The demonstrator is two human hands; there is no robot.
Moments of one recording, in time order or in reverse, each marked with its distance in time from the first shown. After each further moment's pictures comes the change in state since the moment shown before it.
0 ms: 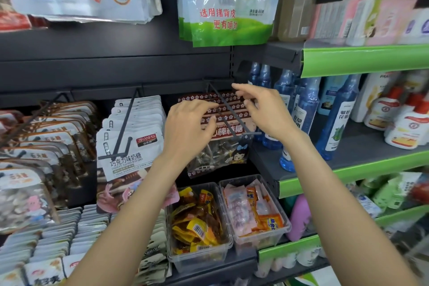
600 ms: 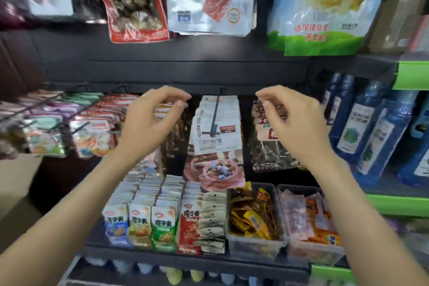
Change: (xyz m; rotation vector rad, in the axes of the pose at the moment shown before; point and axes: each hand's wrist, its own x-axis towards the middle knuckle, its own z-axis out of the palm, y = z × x) left_hand -0.075 -0.047 -0.198 -0.050 0.149 -0.087; right_hand -0.047 -0.115 0.015 0.190 0.200 -0.400
